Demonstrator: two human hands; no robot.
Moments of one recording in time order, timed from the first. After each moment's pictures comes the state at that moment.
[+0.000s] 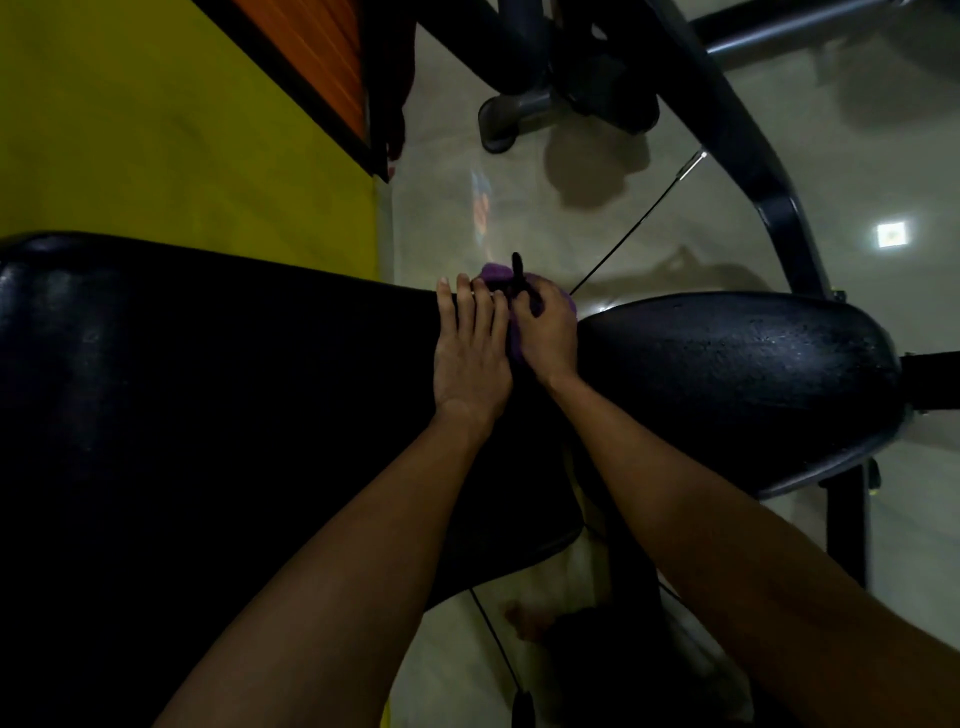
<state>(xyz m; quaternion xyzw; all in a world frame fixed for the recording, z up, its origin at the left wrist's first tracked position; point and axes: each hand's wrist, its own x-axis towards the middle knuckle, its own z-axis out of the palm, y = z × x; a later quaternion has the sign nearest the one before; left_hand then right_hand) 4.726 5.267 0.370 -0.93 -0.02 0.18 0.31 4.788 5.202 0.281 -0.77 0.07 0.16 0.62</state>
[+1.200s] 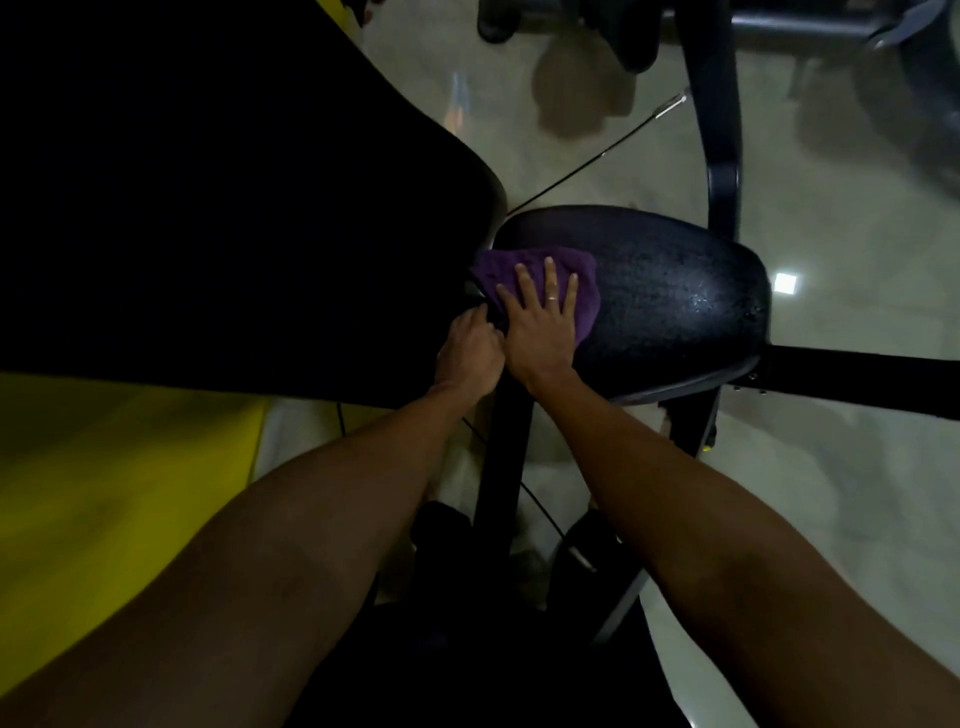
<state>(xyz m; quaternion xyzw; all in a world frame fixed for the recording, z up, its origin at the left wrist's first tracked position) 4.613 5.141 0.287 -0.86 -0.33 0.20 -0.33 4.686 5.057 0.253 -0.92 -0.35 0.18 0.02</state>
